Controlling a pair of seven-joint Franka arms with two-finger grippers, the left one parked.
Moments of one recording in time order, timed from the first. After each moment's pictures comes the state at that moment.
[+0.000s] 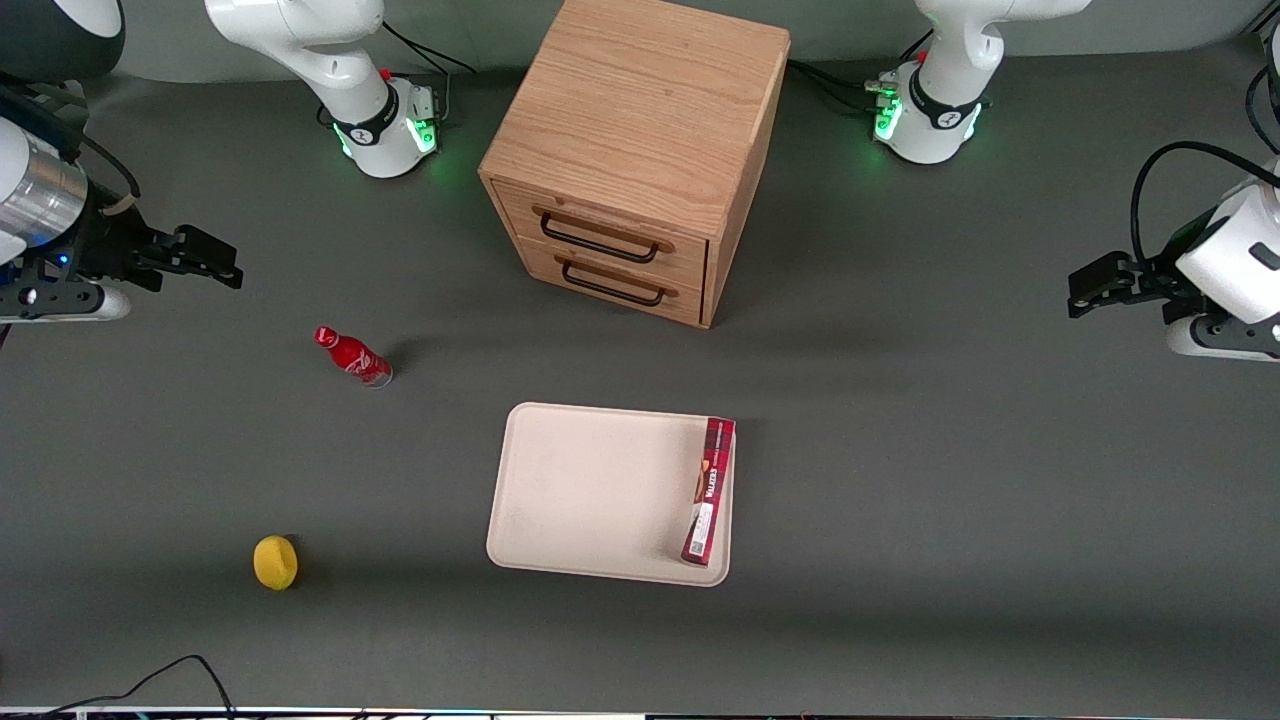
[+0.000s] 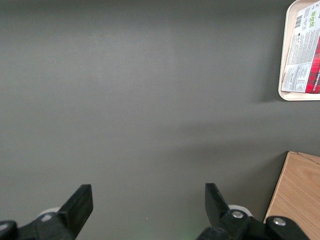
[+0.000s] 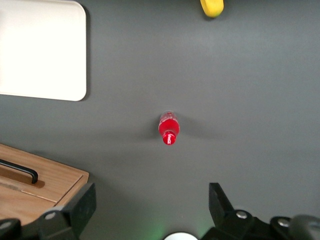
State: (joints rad) arm 0.03 -0.01 0.04 -1.63 0.02 1.51 0.09
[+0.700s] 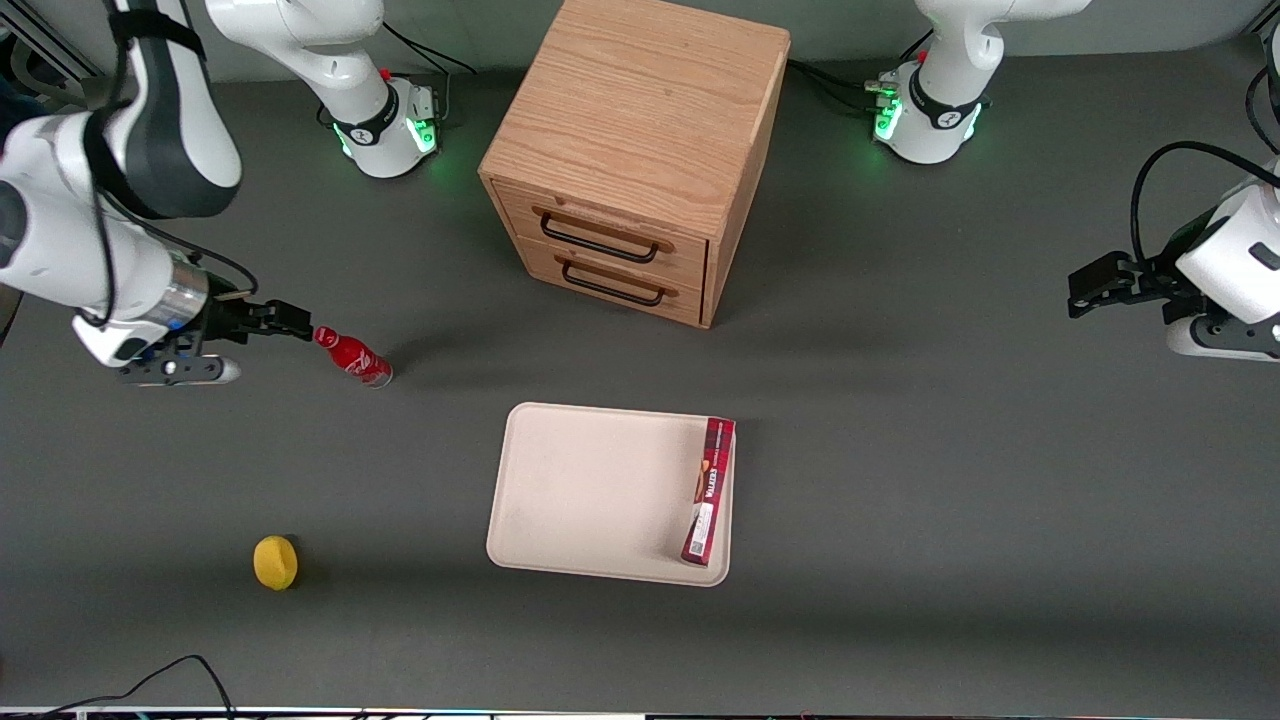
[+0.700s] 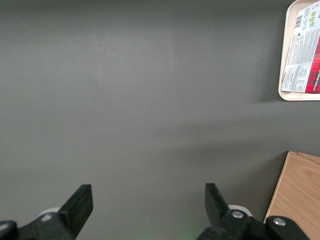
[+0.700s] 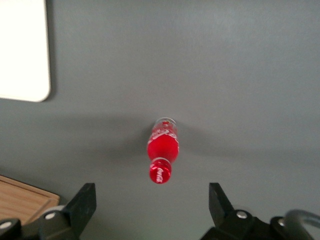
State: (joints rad) arm -0.01 -0.02 0.04 -2.08 0.05 1.94 0.00
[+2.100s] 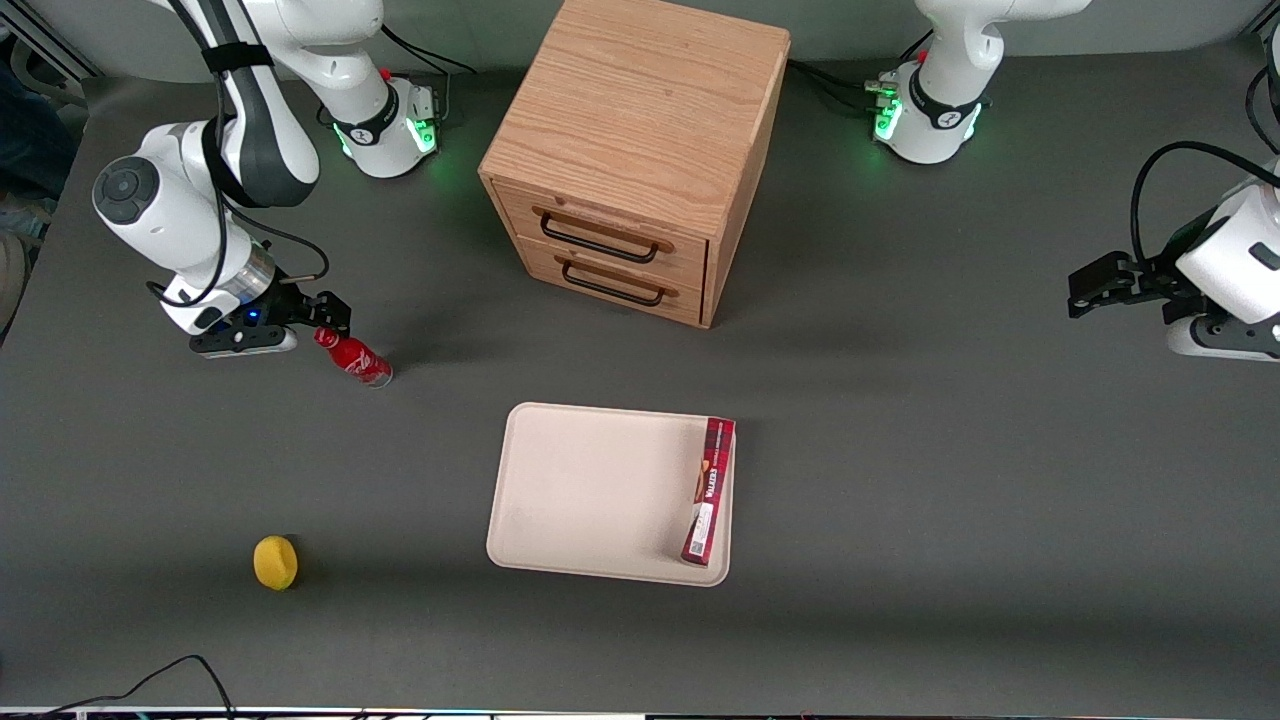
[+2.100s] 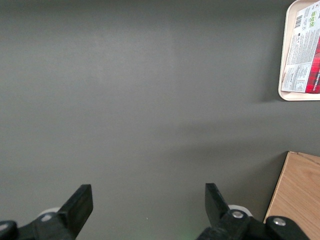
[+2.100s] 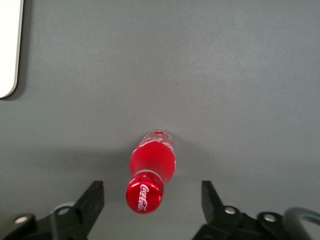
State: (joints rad) arm -0.03 -0.11 0.07 -2.47 0.05 2.42 -0.04
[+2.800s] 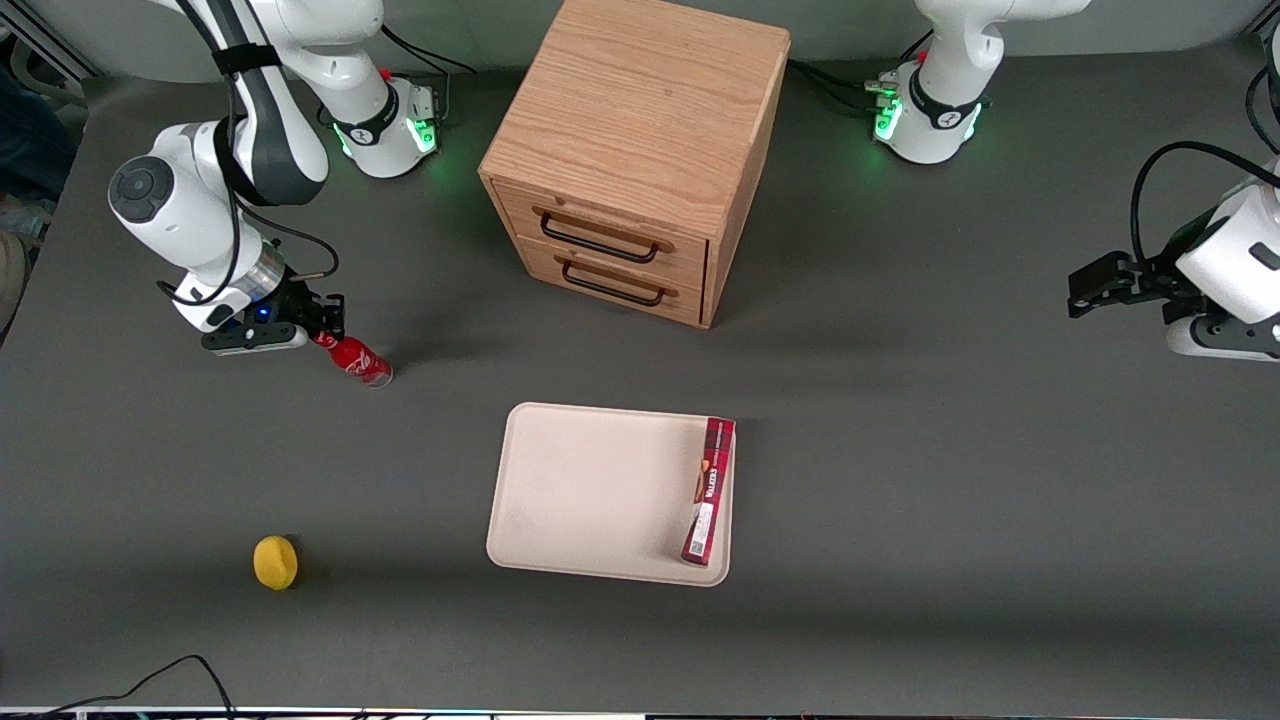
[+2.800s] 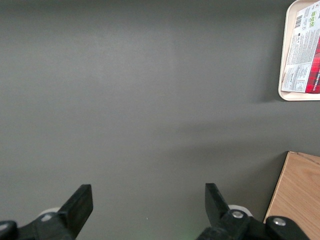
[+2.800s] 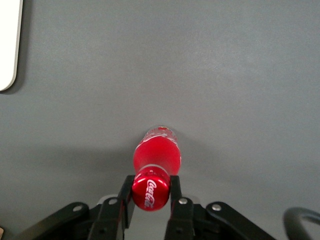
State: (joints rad) arm -0.03 -0.11 0.09 -2.50 0.05 2.44 -0.04
